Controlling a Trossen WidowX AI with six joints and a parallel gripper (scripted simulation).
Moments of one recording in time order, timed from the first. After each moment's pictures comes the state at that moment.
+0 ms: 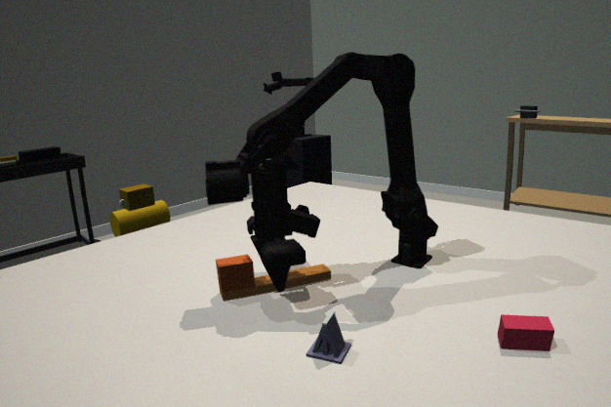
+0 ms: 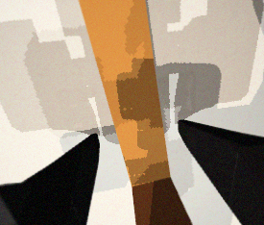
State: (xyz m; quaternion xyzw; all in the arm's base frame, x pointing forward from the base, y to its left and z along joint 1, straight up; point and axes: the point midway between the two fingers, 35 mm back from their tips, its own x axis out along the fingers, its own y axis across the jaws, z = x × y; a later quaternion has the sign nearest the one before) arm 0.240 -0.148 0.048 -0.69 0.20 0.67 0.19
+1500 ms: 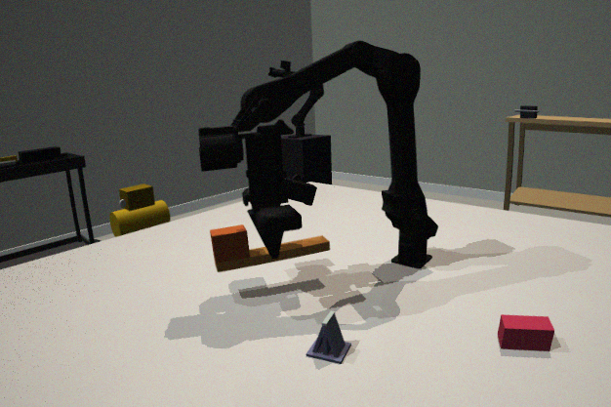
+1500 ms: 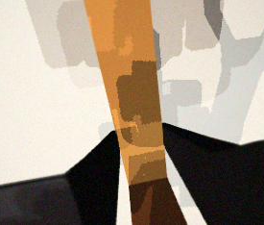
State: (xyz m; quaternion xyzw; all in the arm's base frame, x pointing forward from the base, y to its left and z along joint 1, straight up) arm 0.242 -0.149 0.104 -0.68 0.20 0.68 0.19
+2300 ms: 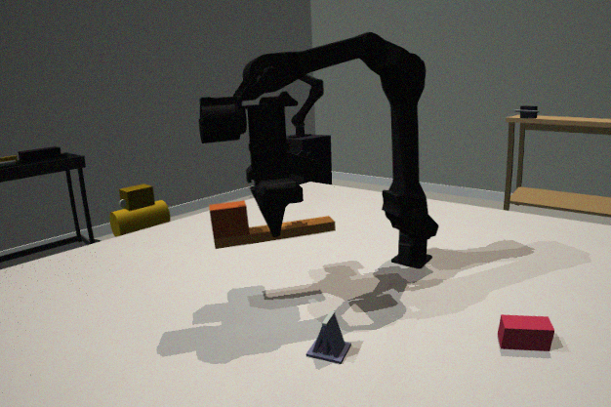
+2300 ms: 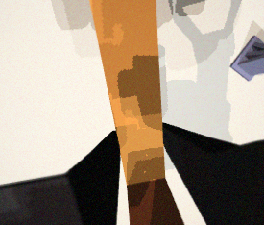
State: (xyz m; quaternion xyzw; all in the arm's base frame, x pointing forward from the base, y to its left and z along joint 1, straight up) arm 0.248 -0.133 0.149 -0.68 0.21 0.67 0.21
